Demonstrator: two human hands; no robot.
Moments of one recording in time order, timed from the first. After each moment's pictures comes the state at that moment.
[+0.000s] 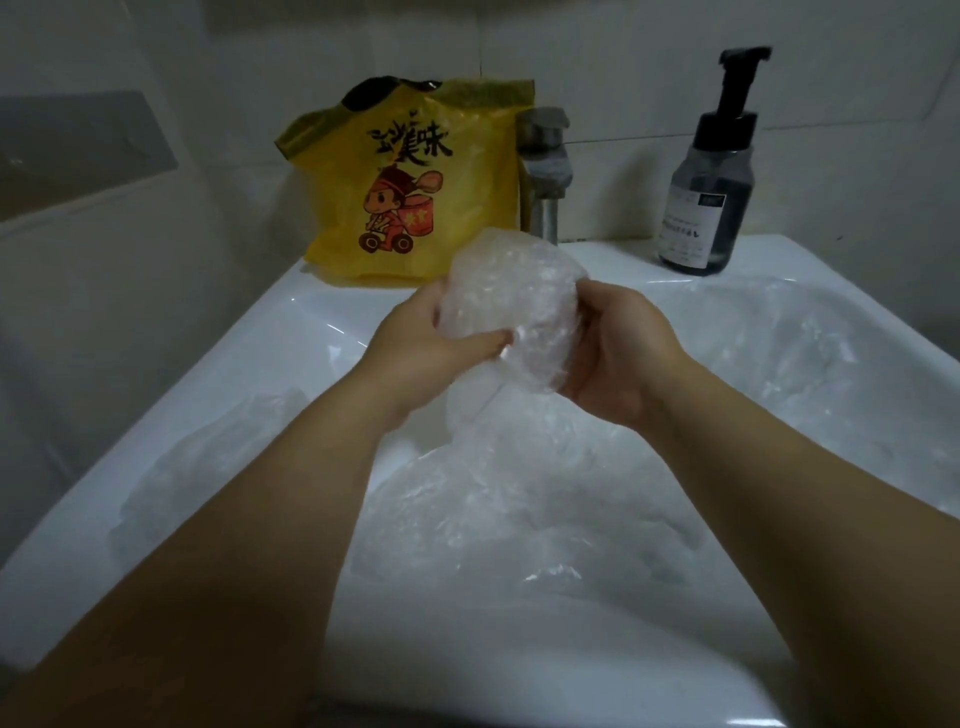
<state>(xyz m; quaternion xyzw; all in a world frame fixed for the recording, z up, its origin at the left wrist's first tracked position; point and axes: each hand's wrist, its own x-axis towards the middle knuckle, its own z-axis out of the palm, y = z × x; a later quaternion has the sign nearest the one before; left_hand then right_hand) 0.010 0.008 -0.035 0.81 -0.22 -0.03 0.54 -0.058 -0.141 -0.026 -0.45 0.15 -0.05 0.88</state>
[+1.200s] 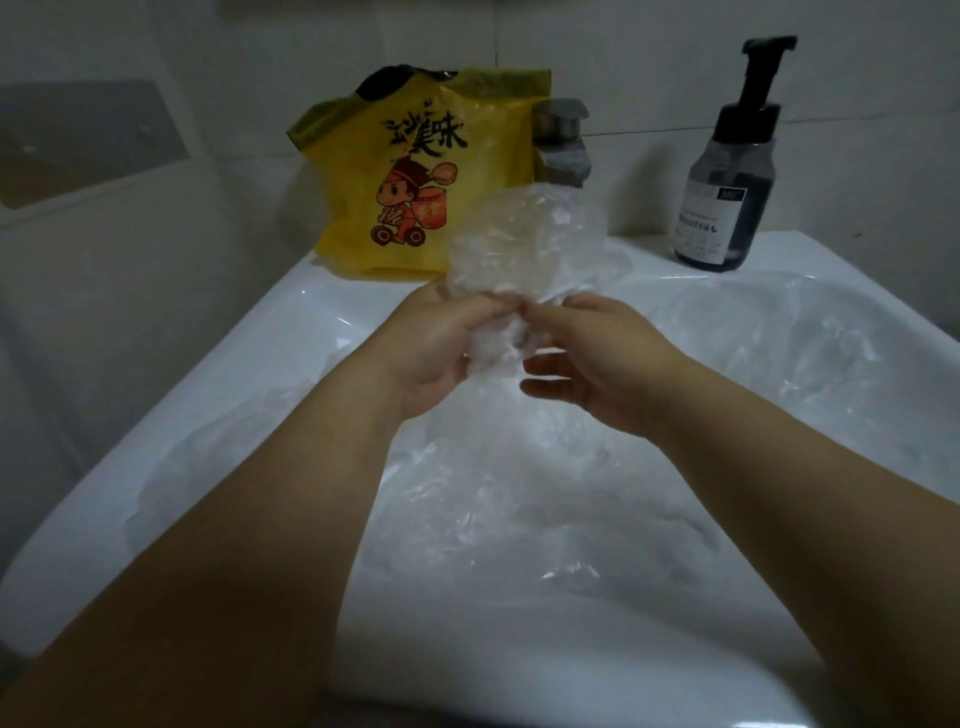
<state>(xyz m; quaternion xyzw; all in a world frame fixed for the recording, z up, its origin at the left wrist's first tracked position) 0.003 0.004 -0.022 0.65 -0.18 -0.20 0.71 -0.059 -0.121 -0.028 -0.66 0.11 -0.03 0.74</state>
